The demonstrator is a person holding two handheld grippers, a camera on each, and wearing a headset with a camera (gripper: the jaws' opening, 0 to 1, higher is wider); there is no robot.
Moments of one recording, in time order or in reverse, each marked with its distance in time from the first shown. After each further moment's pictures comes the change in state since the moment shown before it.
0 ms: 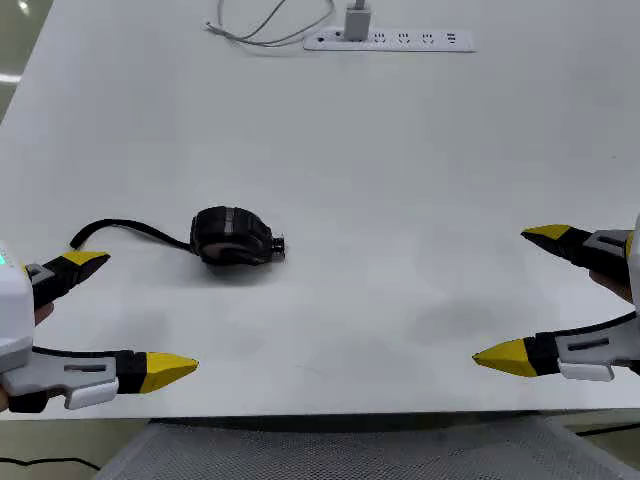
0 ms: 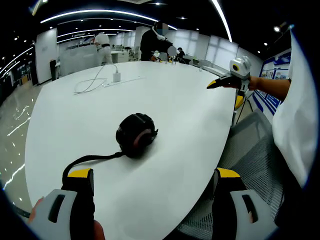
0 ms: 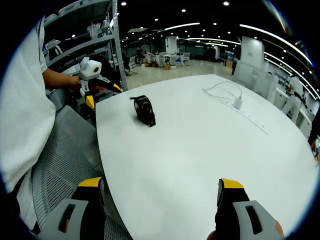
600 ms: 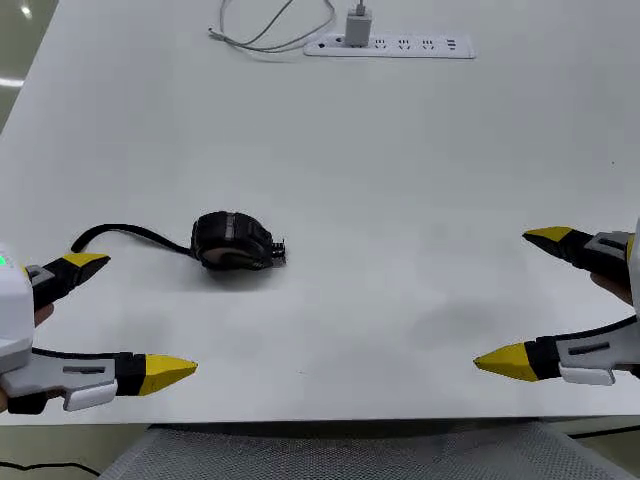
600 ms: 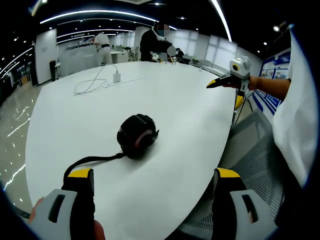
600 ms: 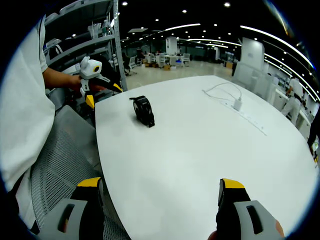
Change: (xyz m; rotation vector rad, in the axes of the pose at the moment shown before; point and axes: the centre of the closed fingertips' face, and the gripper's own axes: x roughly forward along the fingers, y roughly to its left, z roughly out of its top) left arm -0.001 0.002 0.002 0.006 0.000 -0.001; right arm -0.001 -0.001 0.001 -0.008 -0.005 -0.006
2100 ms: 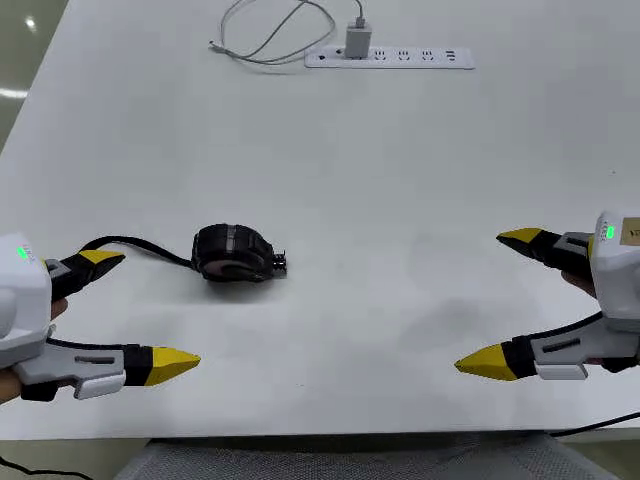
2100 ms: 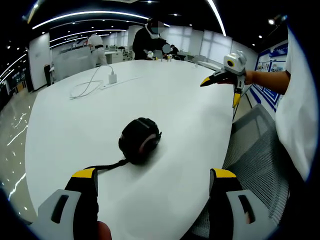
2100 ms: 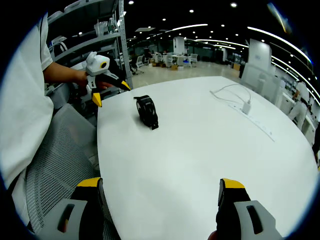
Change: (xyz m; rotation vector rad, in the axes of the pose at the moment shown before) left arm 0.016 0.010 0.009 0.065 0.022 -0.021; right arm 0.028 -0.003 0.010 -0.037 0.003 0.058
